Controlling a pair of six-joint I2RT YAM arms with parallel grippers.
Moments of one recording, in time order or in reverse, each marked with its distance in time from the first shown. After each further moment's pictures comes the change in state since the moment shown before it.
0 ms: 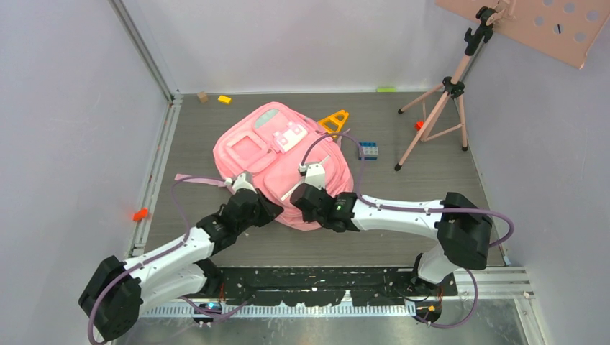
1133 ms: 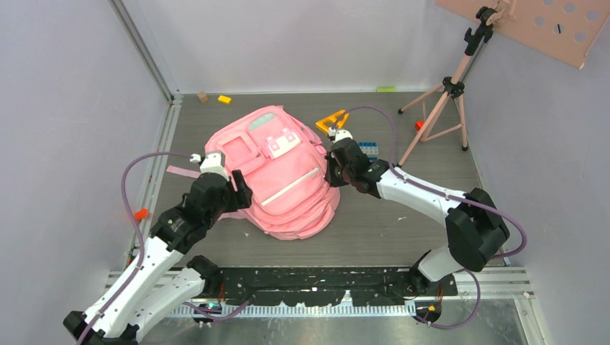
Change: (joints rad) left arm 0.129 -0.273 0.377 -0.668 -0.178 0.433; right arm -0.437 -0.042 0.005 0.064 -0.349 -0.317
